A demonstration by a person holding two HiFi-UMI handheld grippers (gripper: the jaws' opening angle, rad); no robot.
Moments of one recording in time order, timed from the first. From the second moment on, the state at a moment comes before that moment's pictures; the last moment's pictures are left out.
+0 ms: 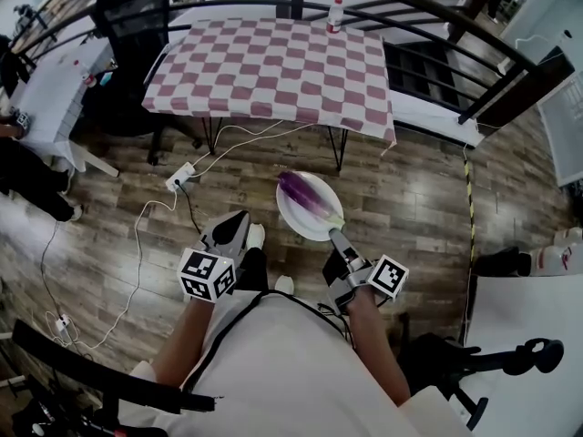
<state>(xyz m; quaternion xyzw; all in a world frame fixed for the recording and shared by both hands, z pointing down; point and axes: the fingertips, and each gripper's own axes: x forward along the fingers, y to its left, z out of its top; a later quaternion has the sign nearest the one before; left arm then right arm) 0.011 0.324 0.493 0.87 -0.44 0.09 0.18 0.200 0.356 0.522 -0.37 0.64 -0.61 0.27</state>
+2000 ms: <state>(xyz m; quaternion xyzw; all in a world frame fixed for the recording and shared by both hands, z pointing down) -0.052 0.034 0.489 0.90 -0.39 0.09 0.19 0.133 0.097 0.503 -0.41 0.62 -0.59 0.30</state>
